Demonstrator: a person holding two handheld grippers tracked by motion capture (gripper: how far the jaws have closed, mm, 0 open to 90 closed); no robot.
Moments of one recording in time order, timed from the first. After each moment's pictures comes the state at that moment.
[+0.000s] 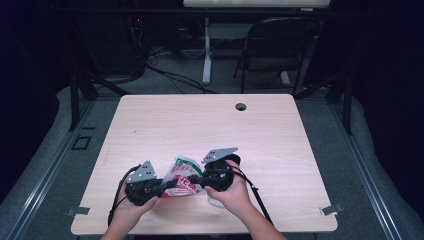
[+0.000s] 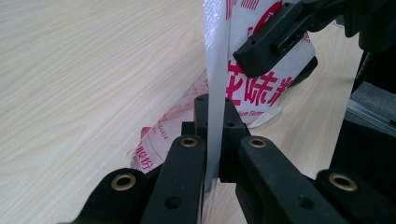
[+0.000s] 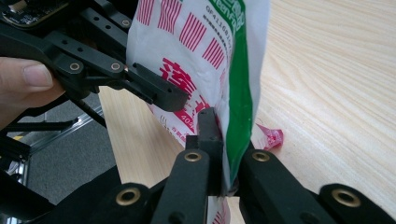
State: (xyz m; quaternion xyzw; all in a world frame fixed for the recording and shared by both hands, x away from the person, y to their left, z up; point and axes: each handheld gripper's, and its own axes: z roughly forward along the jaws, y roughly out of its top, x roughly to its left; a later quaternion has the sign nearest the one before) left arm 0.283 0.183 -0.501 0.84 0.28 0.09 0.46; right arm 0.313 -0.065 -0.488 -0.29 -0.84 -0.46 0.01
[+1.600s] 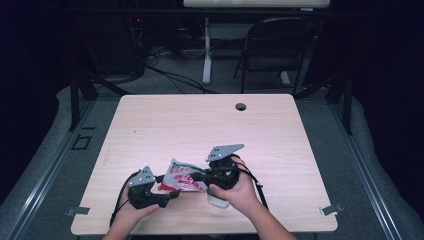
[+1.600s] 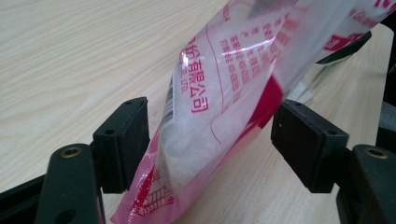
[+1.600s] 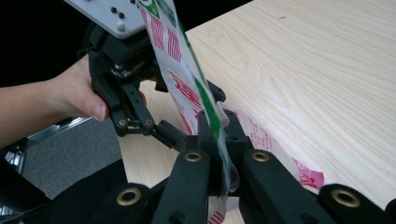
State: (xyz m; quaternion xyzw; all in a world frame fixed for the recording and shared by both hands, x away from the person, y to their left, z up) left arm 0.294 0.193 -0.553 0.82 0.31 0.08 0.48; right arm 0.308 -0.077 -0.463 -0.25 -0.84 -0.48 -0.01
